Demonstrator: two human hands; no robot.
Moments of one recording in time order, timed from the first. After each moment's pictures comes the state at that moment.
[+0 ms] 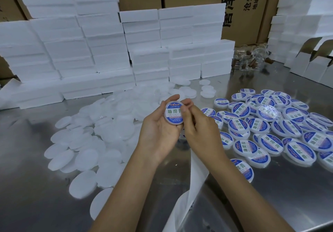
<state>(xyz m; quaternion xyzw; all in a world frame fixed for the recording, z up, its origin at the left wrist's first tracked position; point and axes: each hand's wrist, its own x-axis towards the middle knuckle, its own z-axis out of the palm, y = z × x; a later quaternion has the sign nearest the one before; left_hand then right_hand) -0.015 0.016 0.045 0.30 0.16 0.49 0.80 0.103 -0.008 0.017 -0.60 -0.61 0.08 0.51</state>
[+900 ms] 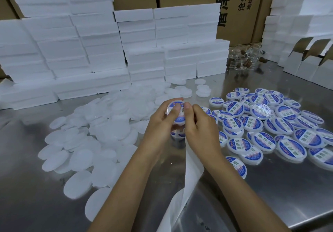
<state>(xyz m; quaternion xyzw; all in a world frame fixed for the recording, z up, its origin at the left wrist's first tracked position) -0.004 0.013 0.040 0.57 0.33 0.49 0.57 0.109 -0.009 0.015 -0.61 -0.56 0.08 0.55</state>
